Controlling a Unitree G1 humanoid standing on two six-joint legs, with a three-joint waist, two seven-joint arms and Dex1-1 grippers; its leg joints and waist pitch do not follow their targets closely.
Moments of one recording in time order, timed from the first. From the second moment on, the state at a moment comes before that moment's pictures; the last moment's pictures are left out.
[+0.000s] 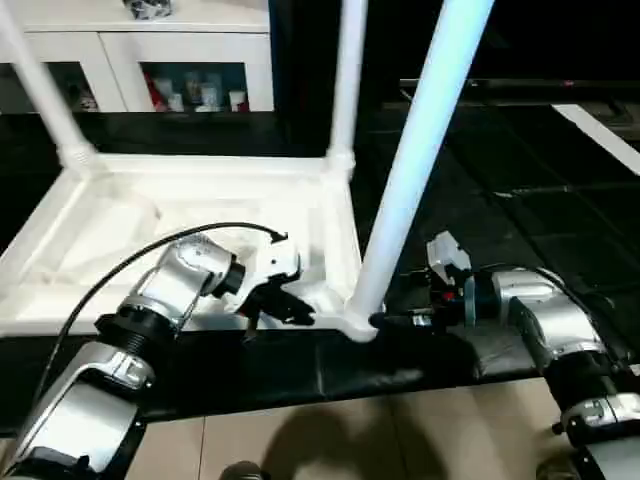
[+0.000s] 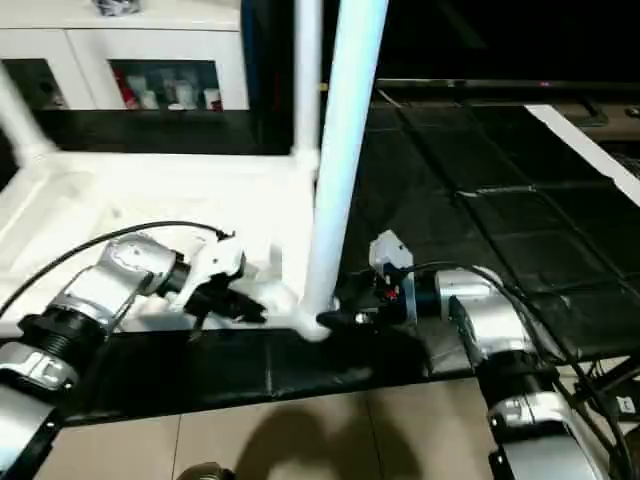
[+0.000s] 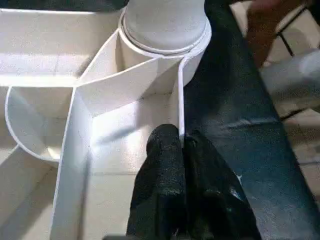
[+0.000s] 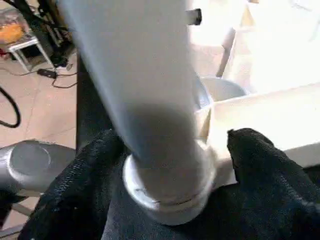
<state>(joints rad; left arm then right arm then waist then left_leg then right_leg) -0.72 0.43 -0.39 0.67 0.04 0.07 -1.46 -0.57 -0.40 0.14 0.64 0.20 0.11 1.45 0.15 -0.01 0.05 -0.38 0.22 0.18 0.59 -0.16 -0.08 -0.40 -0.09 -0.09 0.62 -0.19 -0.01</state>
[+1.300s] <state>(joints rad) -0.76 0.26 -0.28 0.74 0.08 0.31 -1.07 -0.54 -0.23 0.00 0.63 0.16 0.20 0.93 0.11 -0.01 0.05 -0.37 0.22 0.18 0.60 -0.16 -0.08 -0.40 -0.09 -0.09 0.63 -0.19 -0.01</state>
